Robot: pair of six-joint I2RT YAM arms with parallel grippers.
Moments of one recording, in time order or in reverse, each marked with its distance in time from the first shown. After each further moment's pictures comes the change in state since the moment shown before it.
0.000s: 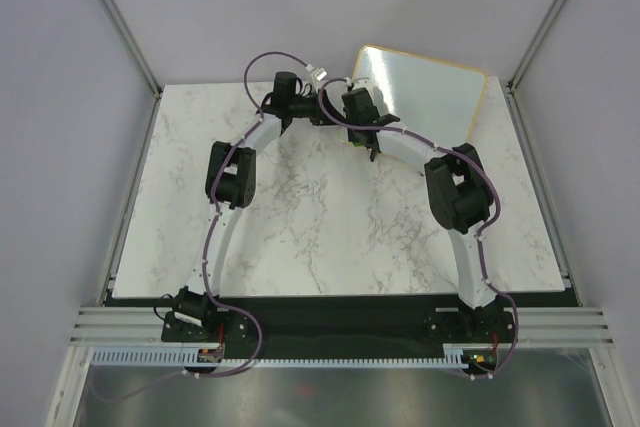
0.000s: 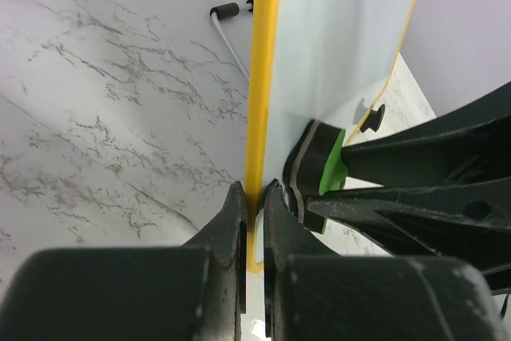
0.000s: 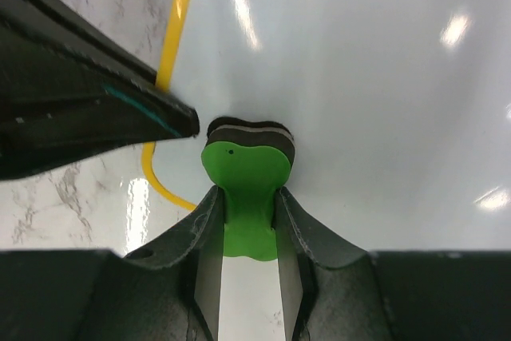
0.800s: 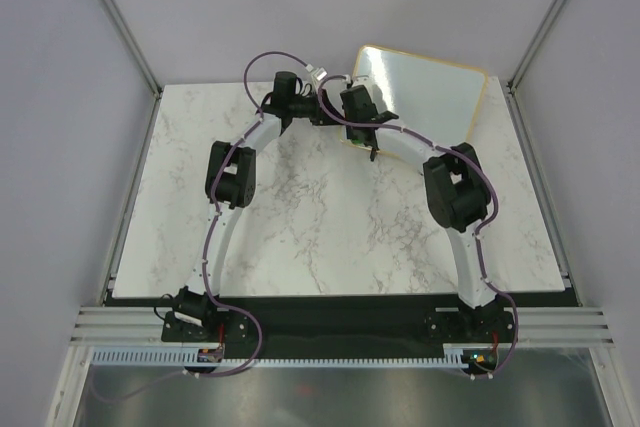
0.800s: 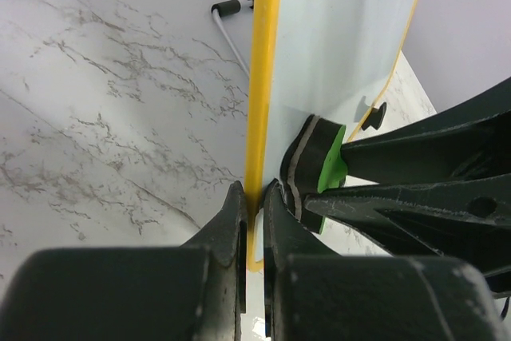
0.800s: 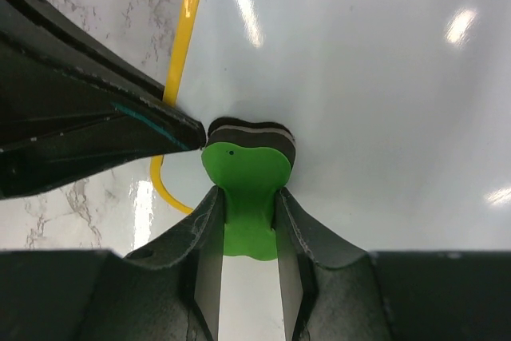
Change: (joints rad) left arm 0.000 -0.006 -0.006 -0.010 -0.002 0.010; right arm 0.002 0.016 0.031 -0.037 0.002 0.019
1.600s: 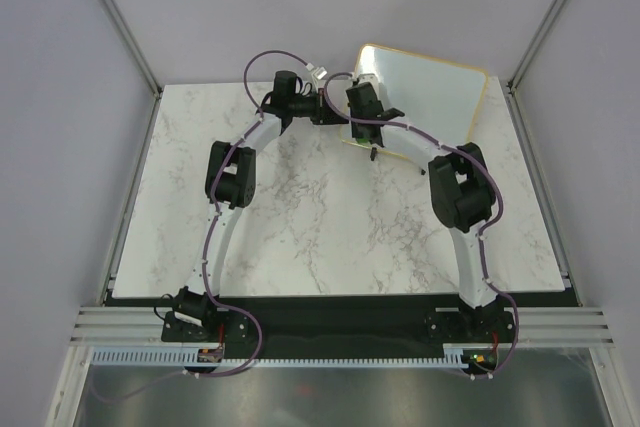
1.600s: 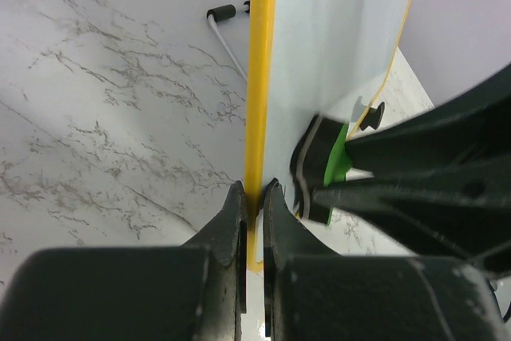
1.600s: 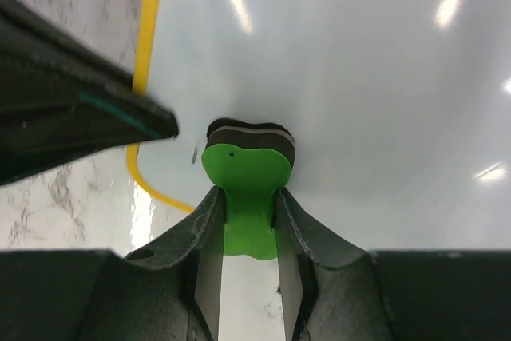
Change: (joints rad) left arm 0.000 -0.002 -0.001 0.010 0.000 0.007; right arm -0.006 -0.036 -0.055 -0.016 -0.010 0.010
